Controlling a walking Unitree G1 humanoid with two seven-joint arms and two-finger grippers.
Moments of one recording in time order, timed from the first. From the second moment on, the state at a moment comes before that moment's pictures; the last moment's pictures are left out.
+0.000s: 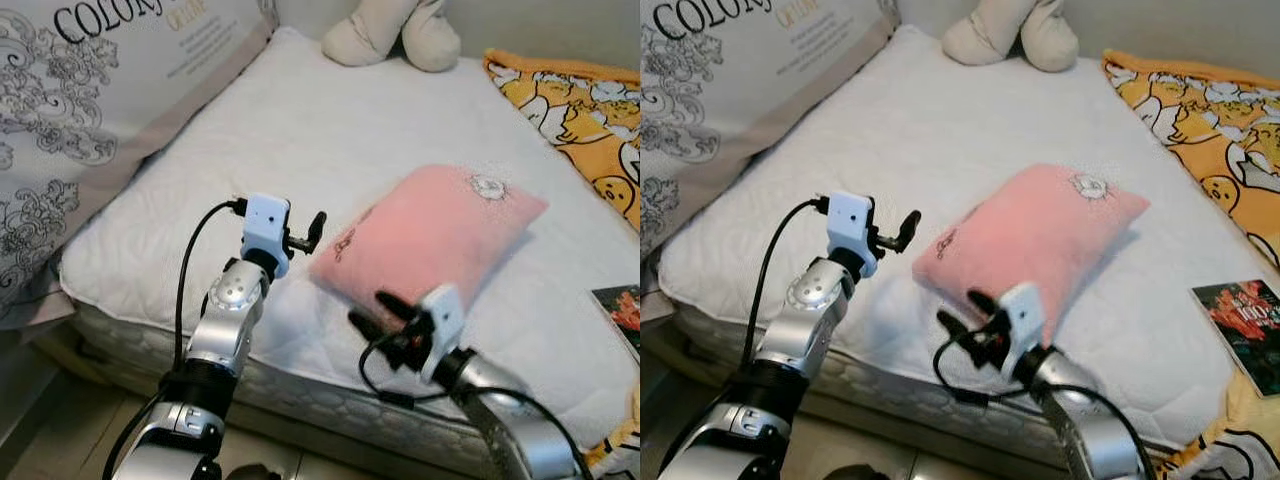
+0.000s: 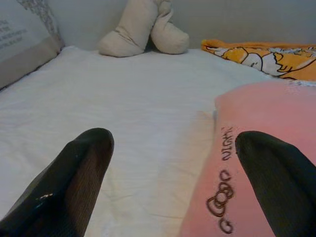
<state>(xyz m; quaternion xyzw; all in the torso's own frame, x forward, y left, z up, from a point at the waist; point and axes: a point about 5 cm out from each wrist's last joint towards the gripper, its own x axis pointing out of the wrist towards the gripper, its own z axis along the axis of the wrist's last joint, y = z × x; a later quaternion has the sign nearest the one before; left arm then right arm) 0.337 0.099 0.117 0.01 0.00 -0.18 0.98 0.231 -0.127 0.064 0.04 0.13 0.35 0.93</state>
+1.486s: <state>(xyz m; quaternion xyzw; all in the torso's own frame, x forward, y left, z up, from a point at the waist) 0.334 0.095 0.111 0.01 0.00 -0.18 0.98 0.261 -0.162 0.043 -0.03 0.09 0.11 0.99</state>
